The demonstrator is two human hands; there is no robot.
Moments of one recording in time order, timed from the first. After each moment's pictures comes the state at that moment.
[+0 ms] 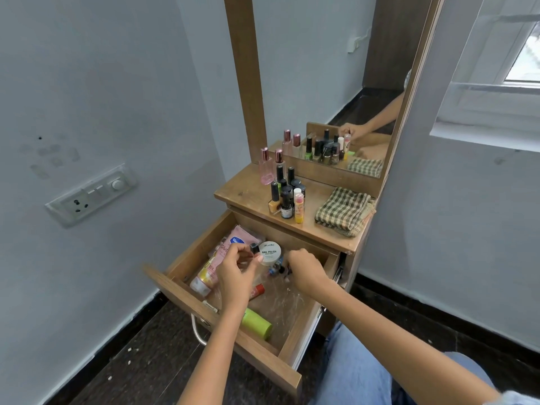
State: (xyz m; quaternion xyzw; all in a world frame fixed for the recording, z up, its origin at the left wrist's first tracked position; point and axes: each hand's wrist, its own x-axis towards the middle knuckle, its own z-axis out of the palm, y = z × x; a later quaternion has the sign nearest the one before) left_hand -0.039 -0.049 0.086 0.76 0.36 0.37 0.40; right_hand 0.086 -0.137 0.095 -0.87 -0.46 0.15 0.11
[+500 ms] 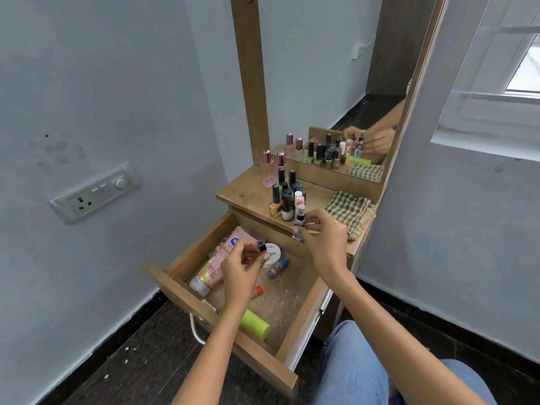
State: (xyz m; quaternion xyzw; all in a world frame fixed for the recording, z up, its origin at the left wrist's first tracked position) left_hand -0.032 -0.051 0.091 0.75 0.29 0.40 0.45; right_hand 0.100 -0.152 0.141 -0.79 -0.29 0.00 0.54
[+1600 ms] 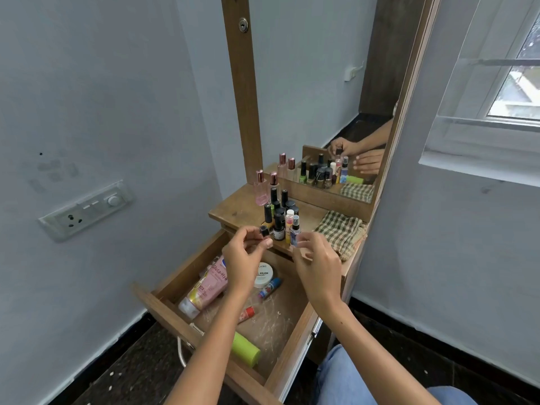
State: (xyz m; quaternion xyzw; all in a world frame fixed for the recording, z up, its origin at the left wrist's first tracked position) left_hand 0.020 -0.037 0.129 0.73 0.27 0.44 0.44; right_hand 0.105 -0.157 0.117 -0.77 -0.37 -0.14 0.51
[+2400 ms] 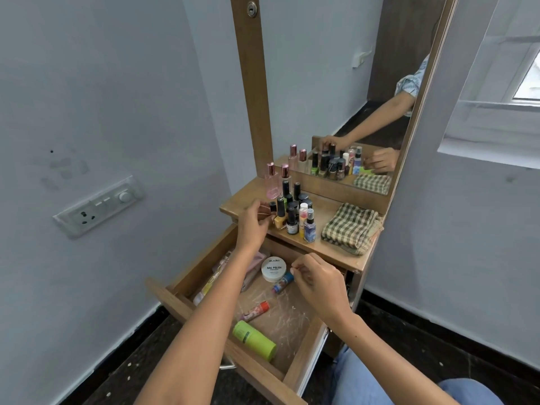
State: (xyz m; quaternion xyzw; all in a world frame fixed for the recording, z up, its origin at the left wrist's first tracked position) left_hand 0.059 0.030 0.133 0.82 0.29 0.31 0.37; right_hand 0.086 -0.160 0.085 -0.78 -0.46 -0.08 0.42
